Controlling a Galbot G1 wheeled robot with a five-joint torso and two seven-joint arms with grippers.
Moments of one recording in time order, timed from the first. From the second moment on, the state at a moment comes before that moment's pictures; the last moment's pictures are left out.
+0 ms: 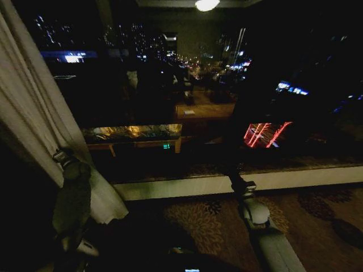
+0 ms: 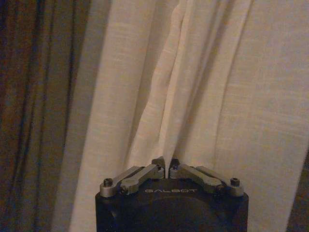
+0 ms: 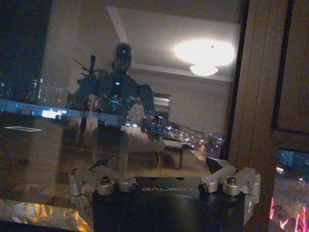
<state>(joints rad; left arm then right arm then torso) 0.74 -1.16 -0.80 -1.28 -0.40 0.14 -0.57 -1.36 1.24 0.58 1.93 0.19 0.01 -0.02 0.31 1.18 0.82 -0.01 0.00</state>
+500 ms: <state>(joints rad) 0.87 -1.18 -0.77 -1.49 -0.36 0.17 -0.38 -1.37 1.24 0.58 1.93 0.19 0.01 -0.03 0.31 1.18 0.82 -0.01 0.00</state>
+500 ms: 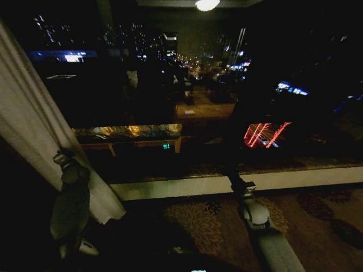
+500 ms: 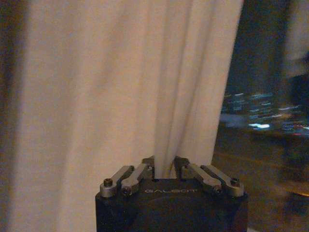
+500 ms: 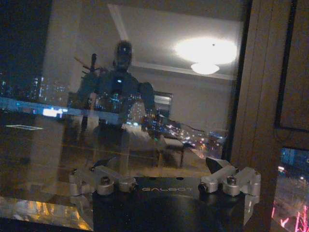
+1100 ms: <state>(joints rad) 1.18 -1.22 -0.75 -1.90 -0.34 0.24 -0.02 -1.39 1.25 0.58 1.96 0.20 0.00 -0.02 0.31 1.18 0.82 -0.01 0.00</state>
